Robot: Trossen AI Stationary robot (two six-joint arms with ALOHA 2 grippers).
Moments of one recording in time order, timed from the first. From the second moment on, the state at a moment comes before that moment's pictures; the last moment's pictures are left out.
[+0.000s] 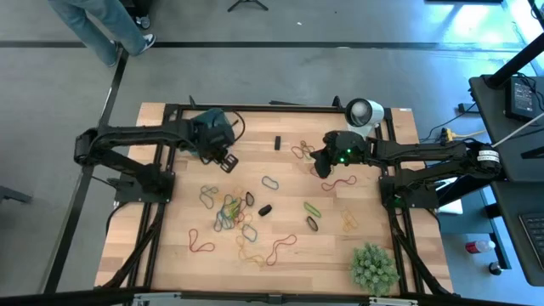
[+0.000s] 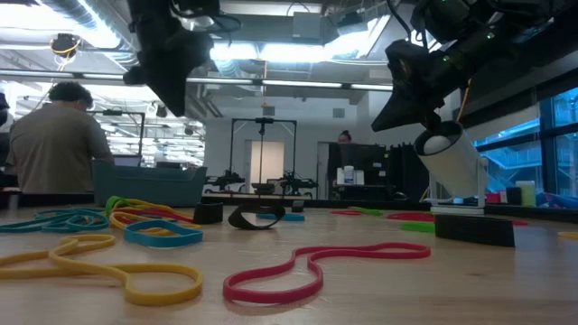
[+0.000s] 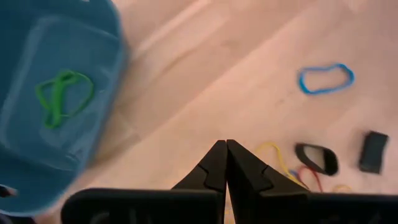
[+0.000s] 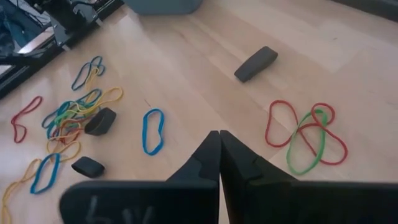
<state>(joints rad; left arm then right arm) 0.19 1.28 1.08 -1.01 -0.16 -0.70 -0.21 1.15 0.60 -0.06 0.09 0.49</state>
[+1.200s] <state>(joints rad) 0.05 1.28 0.89 -0.87 -0.13 -0.38 0.24 1.27 0.99 -0.99 0.16 1.33</state>
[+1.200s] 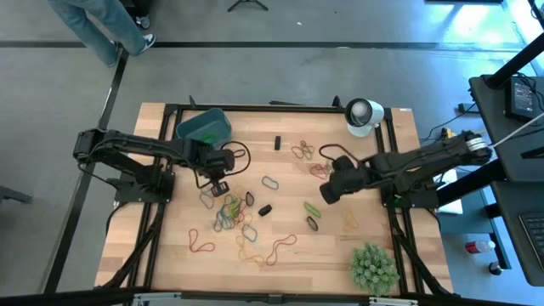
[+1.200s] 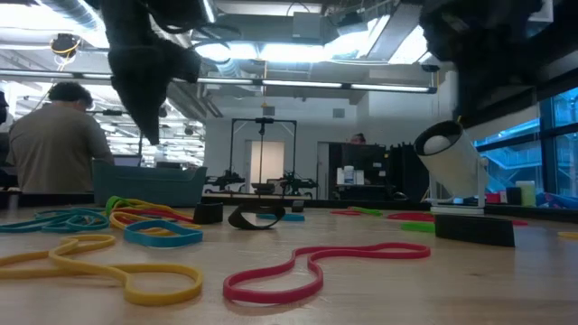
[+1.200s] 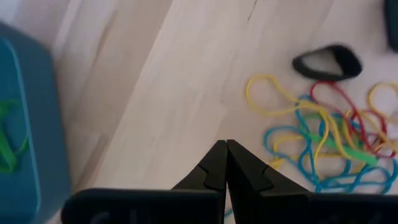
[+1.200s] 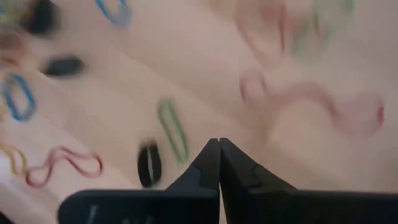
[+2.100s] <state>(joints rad) 0.05 1.28 0.89 -0.76 -0.04 -0.34 0.38 1.48 0.65 -0.71 -0.16 1.64</state>
